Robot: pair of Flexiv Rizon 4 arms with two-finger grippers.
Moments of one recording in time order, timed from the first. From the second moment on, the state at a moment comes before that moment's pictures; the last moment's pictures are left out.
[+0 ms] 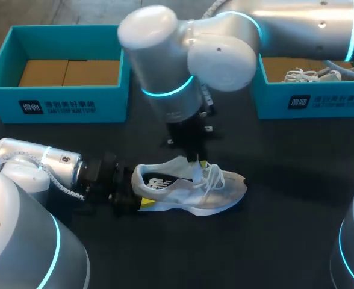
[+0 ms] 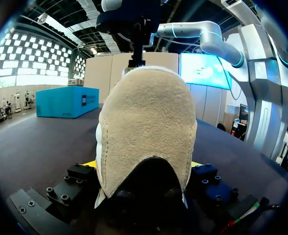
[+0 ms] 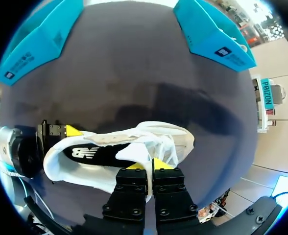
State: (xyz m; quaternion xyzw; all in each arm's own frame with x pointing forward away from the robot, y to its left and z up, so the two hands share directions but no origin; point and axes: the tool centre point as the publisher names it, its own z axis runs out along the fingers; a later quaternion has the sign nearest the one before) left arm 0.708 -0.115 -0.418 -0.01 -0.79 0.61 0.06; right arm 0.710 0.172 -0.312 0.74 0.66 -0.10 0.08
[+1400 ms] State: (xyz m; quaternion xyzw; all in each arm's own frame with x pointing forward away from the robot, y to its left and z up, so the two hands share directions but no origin) left arm 0.708 -0.115 -0.418 -0.01 -0.79 0.61 0.06; right arm 0.716 0.104 -0.316 0.83 0.56 0.05 -0.04
